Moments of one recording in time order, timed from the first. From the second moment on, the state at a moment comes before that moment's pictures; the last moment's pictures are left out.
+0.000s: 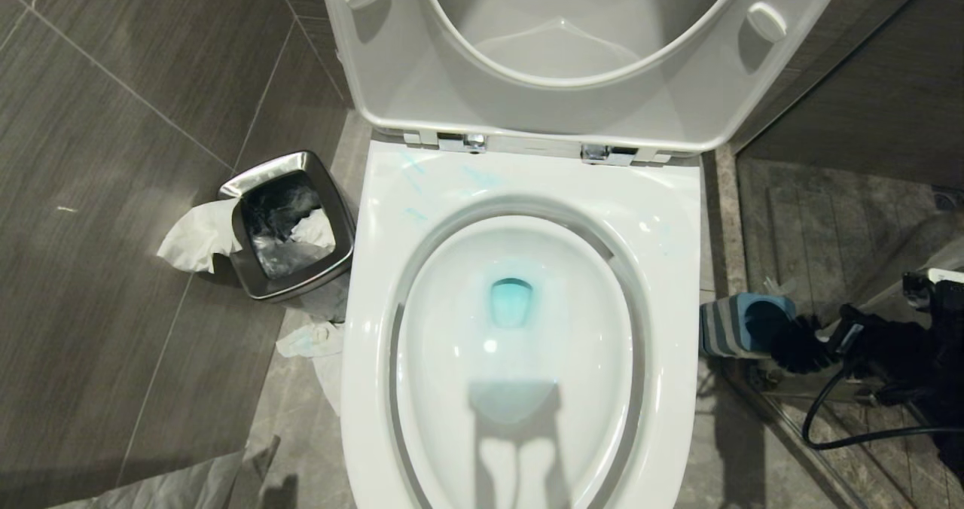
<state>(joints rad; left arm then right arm) 0.00 0.00 0.00 0.01 0.00 0.01 -0.22 1.94 -0.30 -1.52 -0.12 0.09</state>
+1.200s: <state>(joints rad) 0.00 0.00 0.00 0.01 0.00 0.01 -0.22 1.98 -0.45 -1.52 -0.04 0.09</state>
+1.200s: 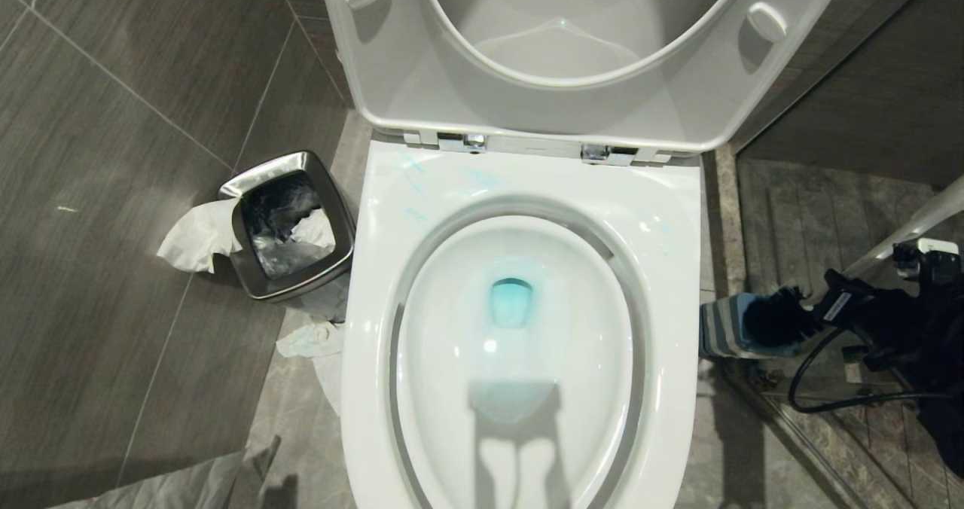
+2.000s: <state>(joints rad) 0.00 0.00 0.00 0.01 0.00 0.01 -0.22 2.03 -0.48 -1.52 -0.04 0.09</state>
